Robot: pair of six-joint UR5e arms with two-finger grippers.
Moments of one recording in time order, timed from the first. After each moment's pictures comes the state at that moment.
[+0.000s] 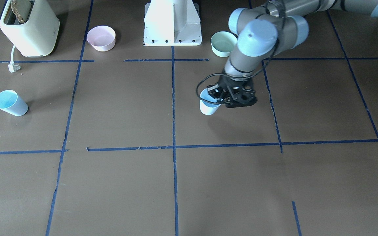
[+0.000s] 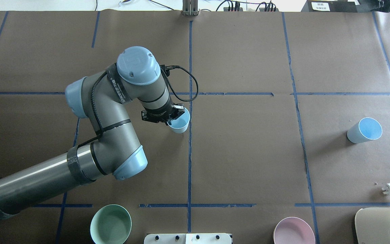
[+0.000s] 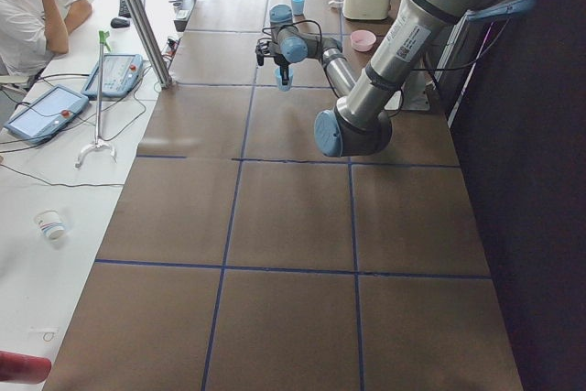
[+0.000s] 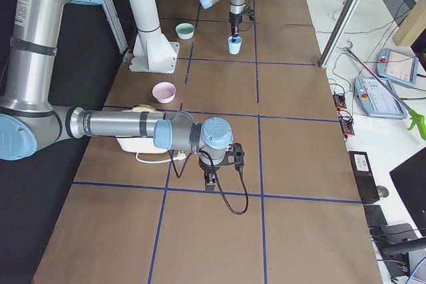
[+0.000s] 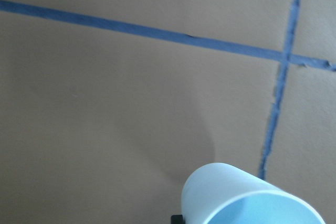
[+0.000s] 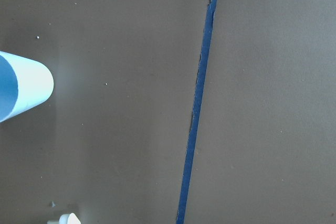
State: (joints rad) left arm -0.56 -2.35 -1.55 -1.63 -1.99 -1.35; right arm 1.50 -1.81 1.82 -1.64 2.39 -0.13
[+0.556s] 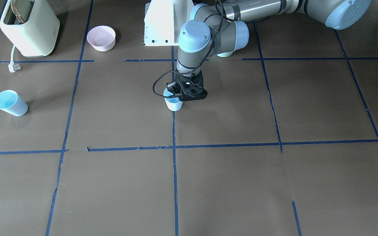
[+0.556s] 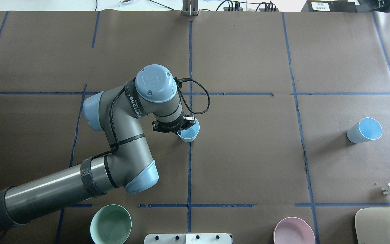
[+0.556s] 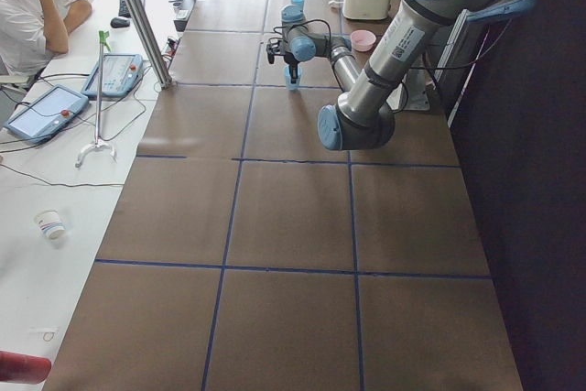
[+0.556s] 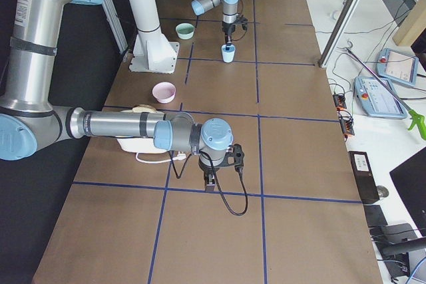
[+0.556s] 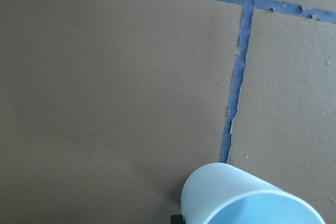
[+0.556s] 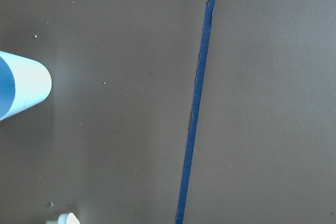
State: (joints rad) left arm -0.50 -2.37 -1.52 -1.65 -1.94 -1.39; right arm 1.50 -1.81 1.82 -1.64 2.39 -0.13
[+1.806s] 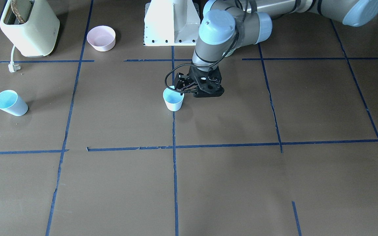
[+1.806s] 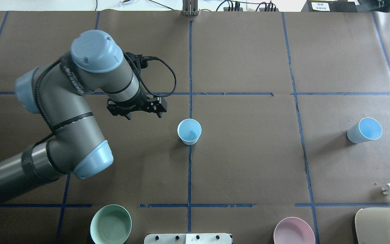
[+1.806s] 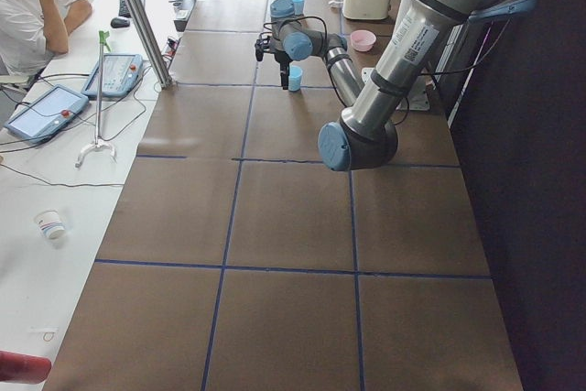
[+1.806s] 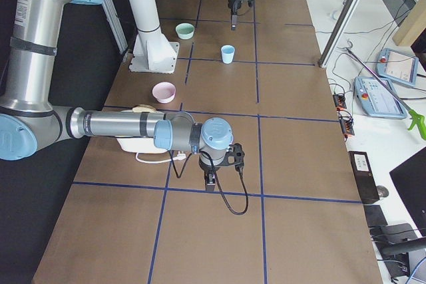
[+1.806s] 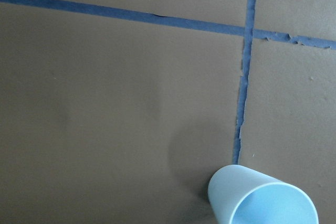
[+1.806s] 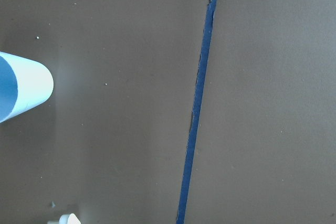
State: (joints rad) left arm -0.69 -2.17 -1.82 -1.50 -2.06 -1.09; right arm 1.50 -1.81 1.82 -1.64 2.39 -0.13
